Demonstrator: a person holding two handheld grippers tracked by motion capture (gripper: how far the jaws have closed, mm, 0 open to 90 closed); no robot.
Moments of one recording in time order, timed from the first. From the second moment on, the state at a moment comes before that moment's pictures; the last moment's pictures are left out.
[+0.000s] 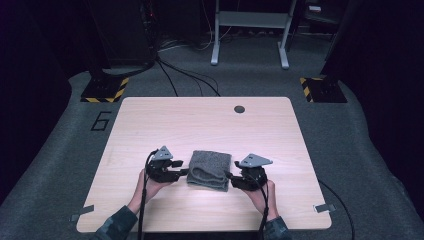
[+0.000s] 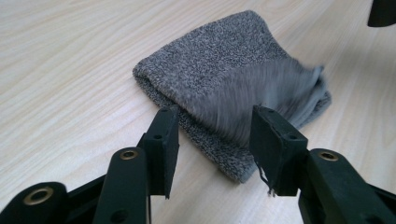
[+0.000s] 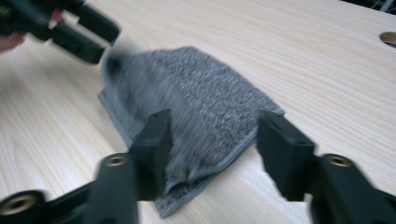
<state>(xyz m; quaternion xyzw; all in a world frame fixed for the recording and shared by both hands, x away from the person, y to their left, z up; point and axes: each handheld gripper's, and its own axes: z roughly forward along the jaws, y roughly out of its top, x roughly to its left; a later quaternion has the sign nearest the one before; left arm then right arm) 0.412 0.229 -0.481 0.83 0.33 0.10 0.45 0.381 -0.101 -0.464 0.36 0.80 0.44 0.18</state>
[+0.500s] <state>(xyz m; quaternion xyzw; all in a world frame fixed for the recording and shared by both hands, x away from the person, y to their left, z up) 0.443 0.194 -0.491 0.85 0.34 0.16 0.38 0.418 -0.072 -0.501 0.44 0.81 0.36 0.18</state>
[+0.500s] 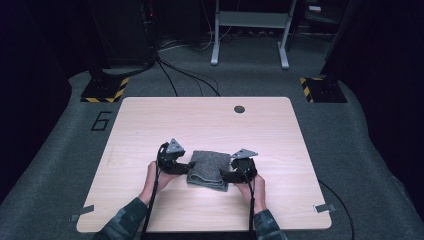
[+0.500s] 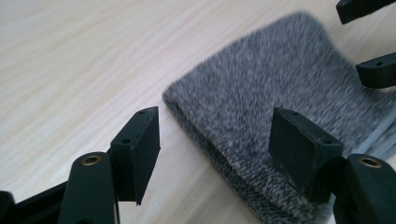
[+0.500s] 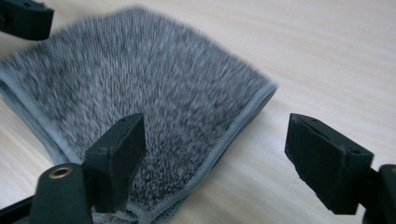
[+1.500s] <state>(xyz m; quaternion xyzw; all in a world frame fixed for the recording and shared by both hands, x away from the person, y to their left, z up) 0.411 0.187 -0.519 0.86 0.34 0.19 0.34 0.412 -0.088 -0.526 0.43 0.81 0.34 0.19</state>
